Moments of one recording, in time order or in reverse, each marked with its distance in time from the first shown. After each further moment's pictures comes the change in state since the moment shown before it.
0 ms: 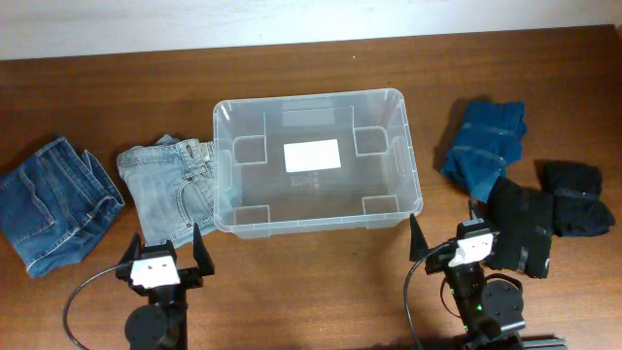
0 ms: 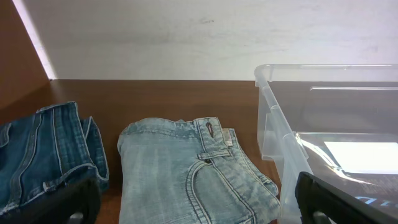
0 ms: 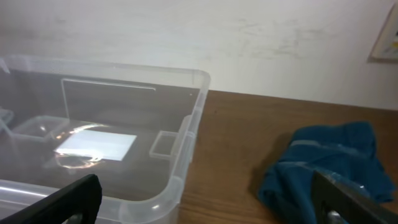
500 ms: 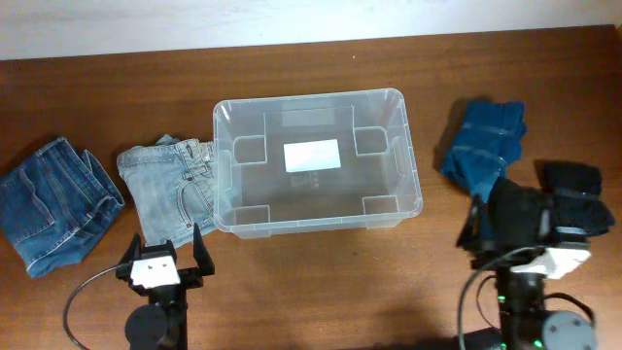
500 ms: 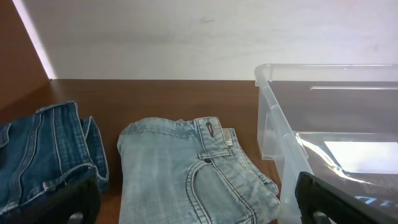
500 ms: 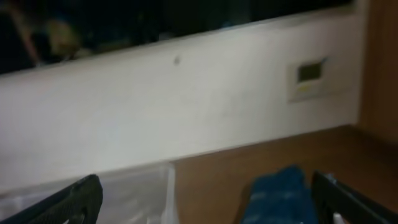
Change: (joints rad) left arm 0.000 0.000 -0.001 0.000 0.000 0.000; right arm 0.000 0.090 0.468 -0.203 0.257 0.193
